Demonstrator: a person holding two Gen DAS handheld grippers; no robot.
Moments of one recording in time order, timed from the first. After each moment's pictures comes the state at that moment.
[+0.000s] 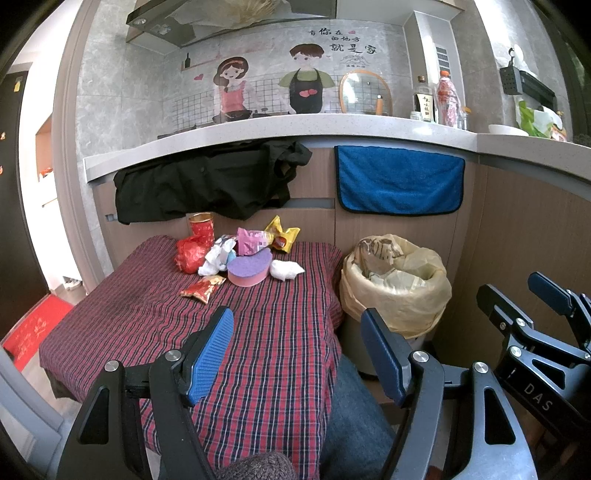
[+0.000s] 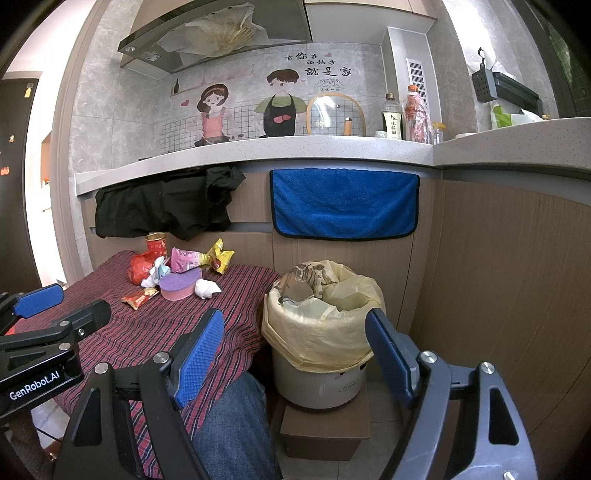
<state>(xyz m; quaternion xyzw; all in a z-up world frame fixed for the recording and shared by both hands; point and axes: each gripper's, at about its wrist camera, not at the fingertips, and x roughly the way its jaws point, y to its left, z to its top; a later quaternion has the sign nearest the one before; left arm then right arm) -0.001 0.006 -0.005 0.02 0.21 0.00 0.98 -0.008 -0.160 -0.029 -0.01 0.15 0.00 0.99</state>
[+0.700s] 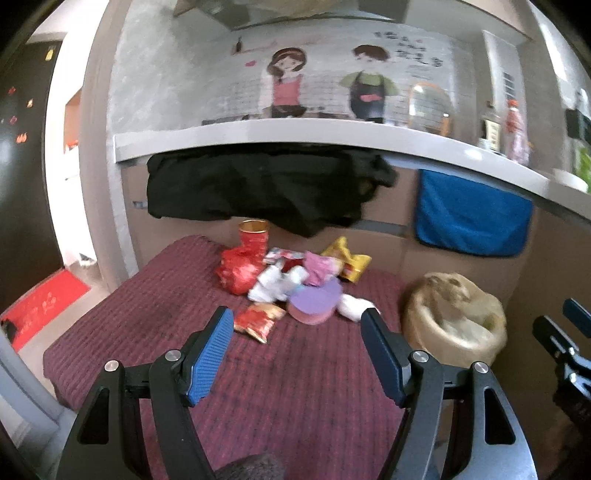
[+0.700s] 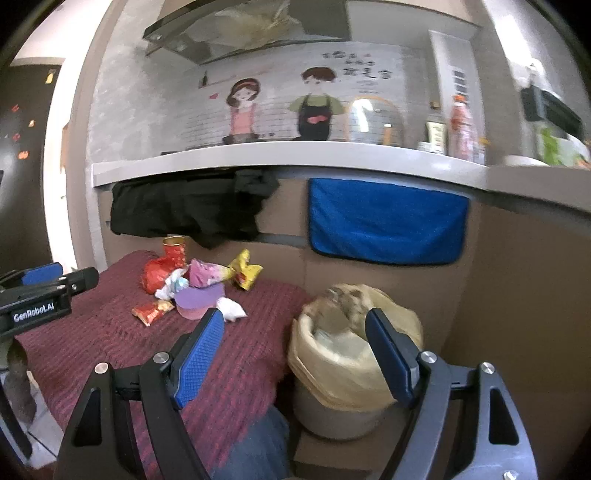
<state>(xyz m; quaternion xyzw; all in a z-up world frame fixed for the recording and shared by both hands) 0.091 0.121 0.006 -0.04 0.22 0.06 0.97 0.071 -0.108 -0.009 -0.04 0.15 0.06 0.99</state>
